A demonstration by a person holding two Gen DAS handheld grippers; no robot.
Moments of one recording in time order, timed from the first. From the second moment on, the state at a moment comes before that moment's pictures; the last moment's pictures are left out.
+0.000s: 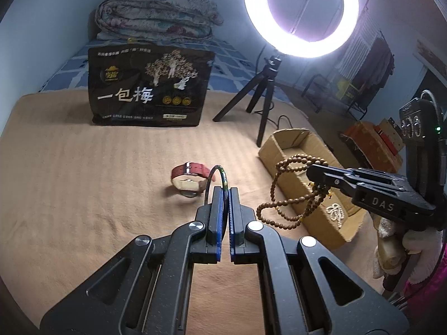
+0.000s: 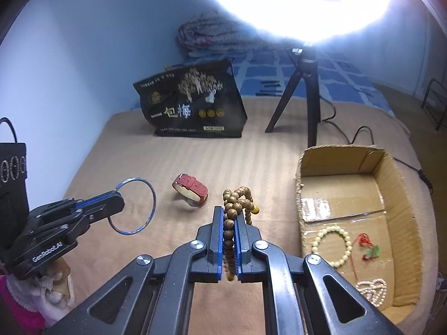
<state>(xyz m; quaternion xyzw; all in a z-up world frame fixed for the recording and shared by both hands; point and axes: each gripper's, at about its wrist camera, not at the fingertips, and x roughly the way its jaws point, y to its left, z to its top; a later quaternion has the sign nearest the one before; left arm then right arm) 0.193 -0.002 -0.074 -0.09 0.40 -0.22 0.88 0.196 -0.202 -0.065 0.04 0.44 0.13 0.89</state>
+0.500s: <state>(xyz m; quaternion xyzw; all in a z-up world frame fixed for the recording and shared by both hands) 0.179 -0.068 -0.052 -0.07 0.39 -0.26 0.88 0.150 -0.265 -0.030 0.05 0.41 0.10 0.91</state>
